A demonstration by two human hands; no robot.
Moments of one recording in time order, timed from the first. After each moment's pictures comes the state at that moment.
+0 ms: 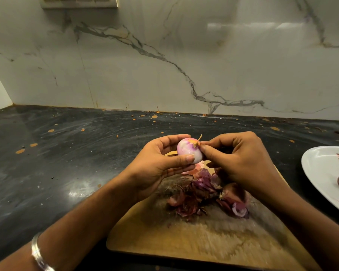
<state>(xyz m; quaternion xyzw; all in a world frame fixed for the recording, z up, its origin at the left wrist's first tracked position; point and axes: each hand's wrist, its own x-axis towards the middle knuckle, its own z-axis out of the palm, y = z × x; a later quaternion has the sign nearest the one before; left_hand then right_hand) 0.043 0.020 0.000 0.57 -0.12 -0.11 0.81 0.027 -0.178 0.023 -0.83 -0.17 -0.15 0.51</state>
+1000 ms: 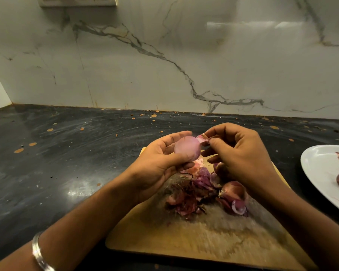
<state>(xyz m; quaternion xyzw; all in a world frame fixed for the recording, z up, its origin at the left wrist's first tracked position) 0.039 0.014 0.002 0.55 -0.11 -0.12 0.82 0.029 -0.172 0.023 -0.79 -0.12 -0.15 0.58</state>
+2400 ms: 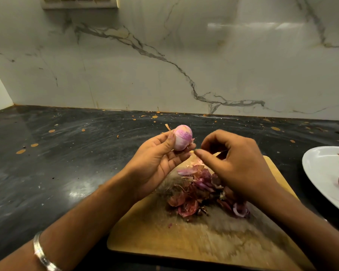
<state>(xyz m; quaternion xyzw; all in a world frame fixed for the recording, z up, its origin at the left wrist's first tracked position) 0.051 0.018 0.000 0.46 -0.08 -0.11 0.88 0.028 -0.171 0.016 -0.87 -0.21 -0.24 0.37</state>
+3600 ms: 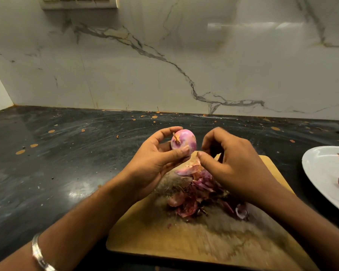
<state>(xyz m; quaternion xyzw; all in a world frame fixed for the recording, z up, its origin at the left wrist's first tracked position) 0.046 0.018 0.000 0.53 -0.11 -0.09 0.83 0.027 -0.171 0.018 -0.88 -0.23 -0.21 0.35</state>
